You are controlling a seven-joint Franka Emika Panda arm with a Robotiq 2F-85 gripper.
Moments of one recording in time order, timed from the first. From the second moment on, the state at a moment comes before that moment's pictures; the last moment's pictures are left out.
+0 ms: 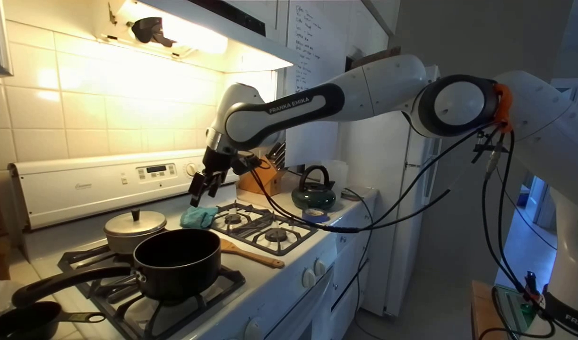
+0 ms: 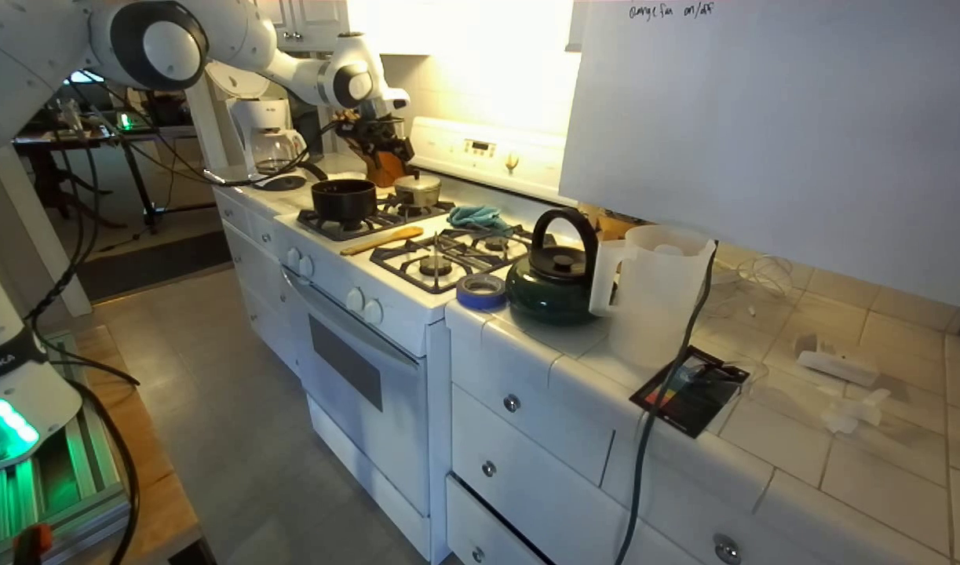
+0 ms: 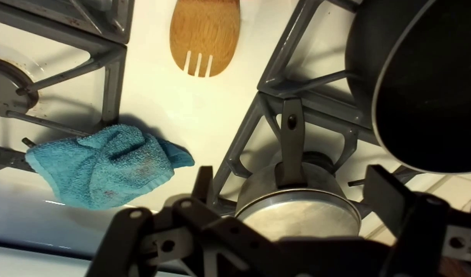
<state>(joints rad) 0.21 0.85 0.07 -1.07 -0.05 2.30 -0.08</state>
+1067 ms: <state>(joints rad) 0.21 1.10 0.12 -0.87 -0.05 2.51 -0.25</state>
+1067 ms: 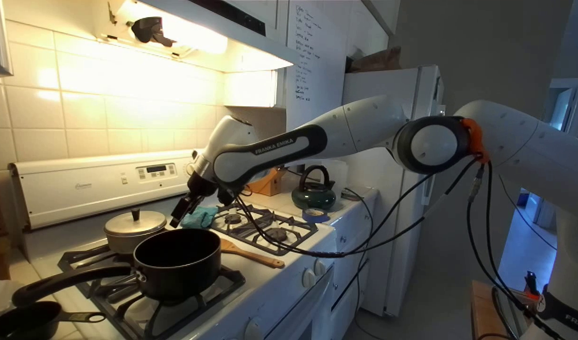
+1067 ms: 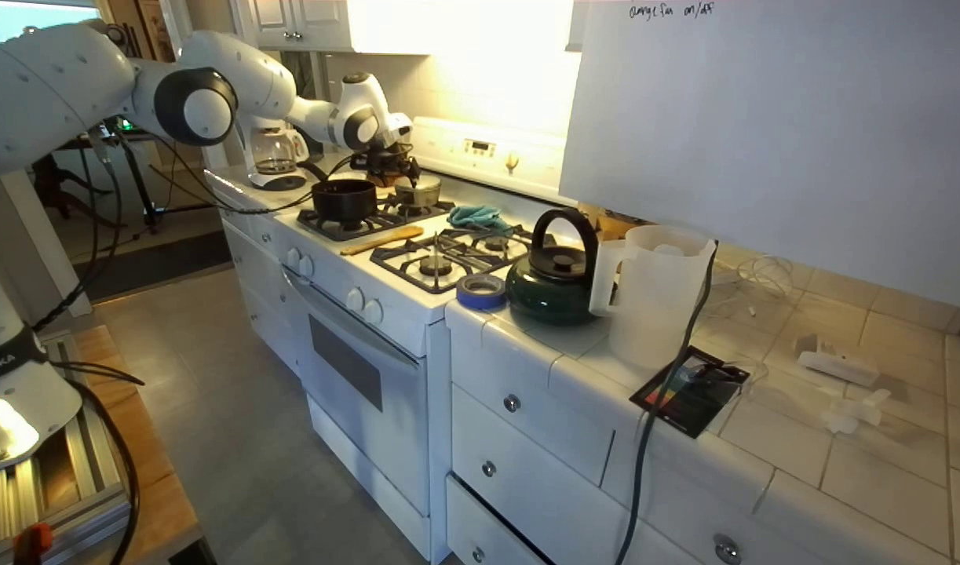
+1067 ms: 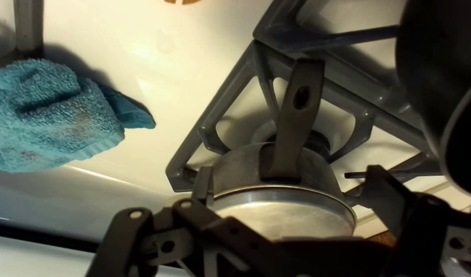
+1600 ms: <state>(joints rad) 0.21 1.23 0.15 -0.69 -0.05 2.44 -0.29</state>
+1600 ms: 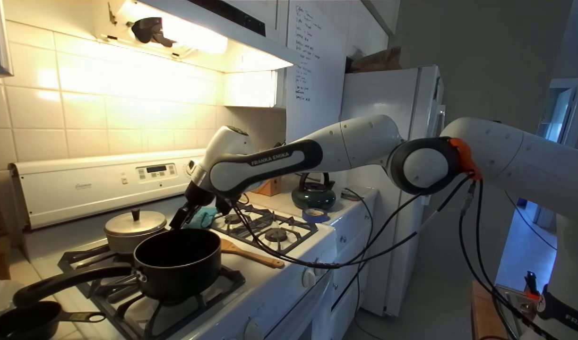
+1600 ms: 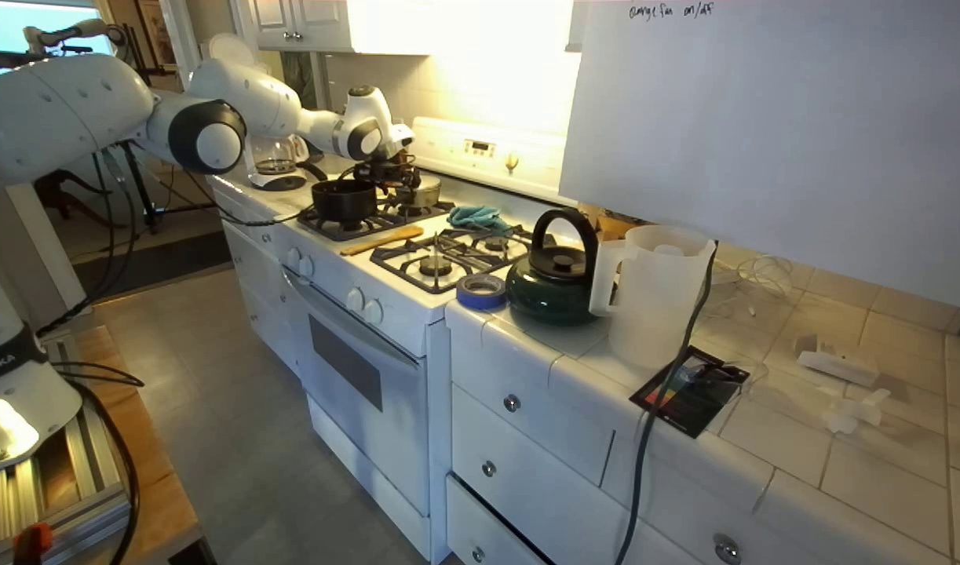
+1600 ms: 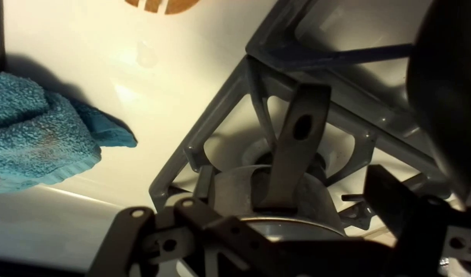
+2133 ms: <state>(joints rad) 0.22 1.27 0.16 -0.60 -0.05 2.39 -0.28</state>
